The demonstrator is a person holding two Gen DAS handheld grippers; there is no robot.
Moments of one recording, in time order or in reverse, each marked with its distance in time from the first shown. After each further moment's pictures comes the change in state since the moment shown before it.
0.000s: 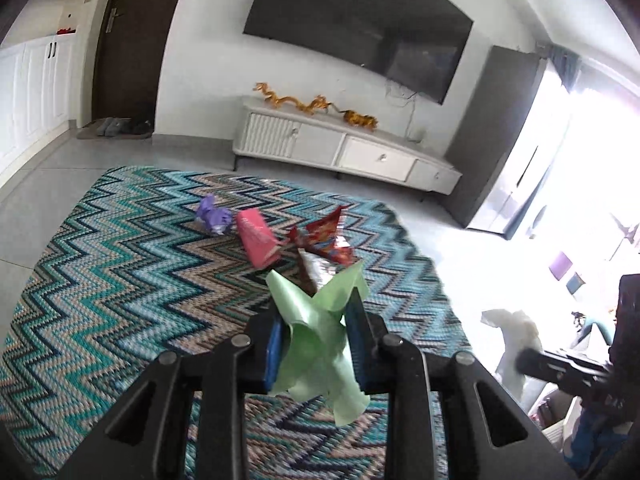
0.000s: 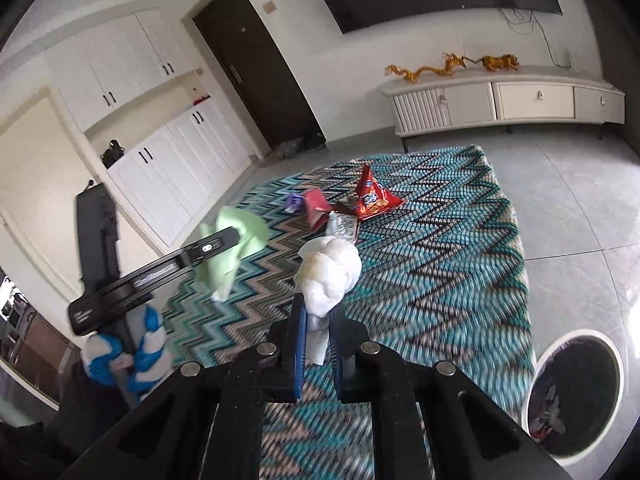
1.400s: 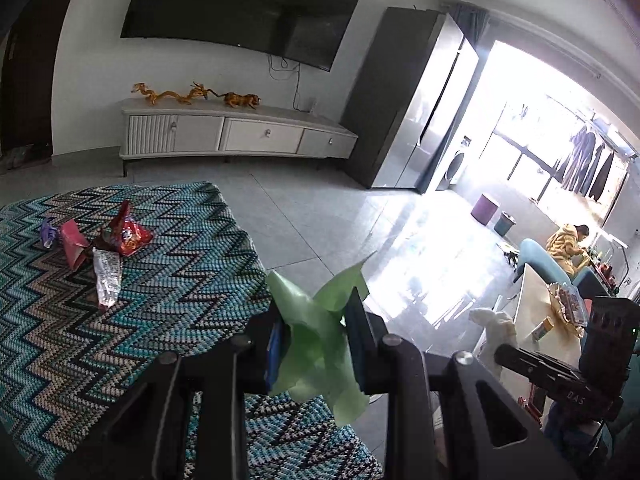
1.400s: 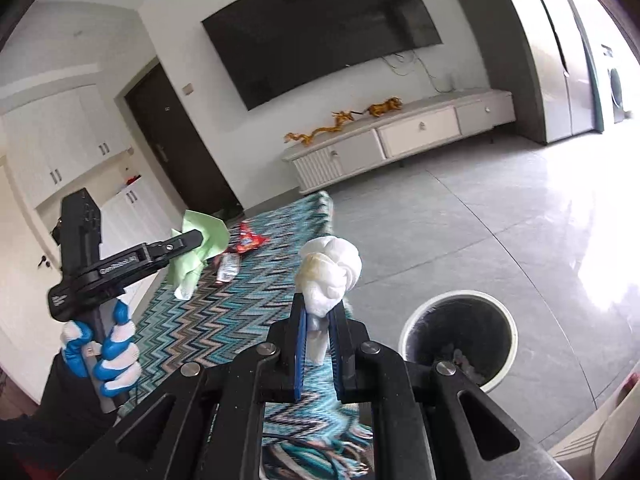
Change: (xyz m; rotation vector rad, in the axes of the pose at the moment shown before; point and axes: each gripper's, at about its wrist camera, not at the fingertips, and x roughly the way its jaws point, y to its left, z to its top) left arm -0.003 -0.204 -0.021 0.203 0.105 -0.282; right arm -0.179 -0.095 -0.079 0.194 -0.241 -0.258
